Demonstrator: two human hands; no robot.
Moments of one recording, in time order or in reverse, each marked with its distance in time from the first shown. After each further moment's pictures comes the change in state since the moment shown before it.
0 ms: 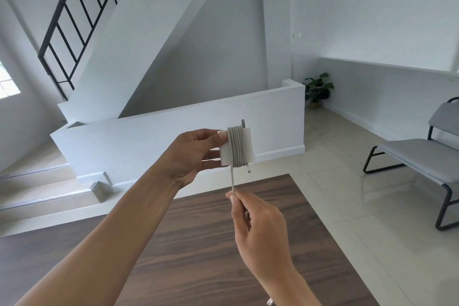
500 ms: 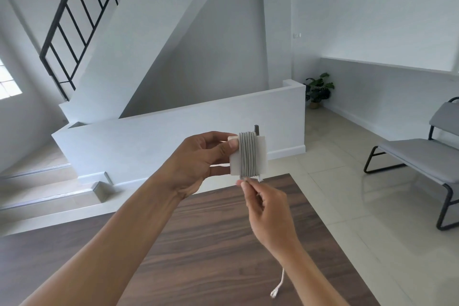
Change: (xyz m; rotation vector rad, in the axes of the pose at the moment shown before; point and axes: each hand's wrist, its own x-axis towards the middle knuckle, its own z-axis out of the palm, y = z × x) left_hand -0.023 -0.001 0.011 0.012 -0.129 0.065; right_hand 0.019 0.029 -0.002 0.178 -0.118 0.127
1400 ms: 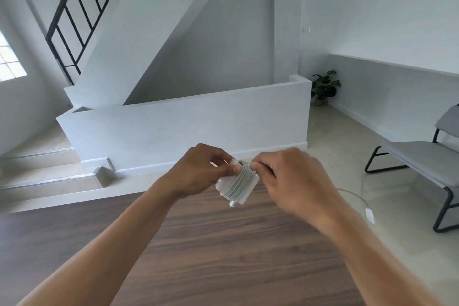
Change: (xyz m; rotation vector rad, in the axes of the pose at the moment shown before) left_hand -0.009 -0.034 -0.028 0.716 0.036 -0.025; right_hand 0.034 -0.076 -0.063 -0.635 -0.346 -0.089
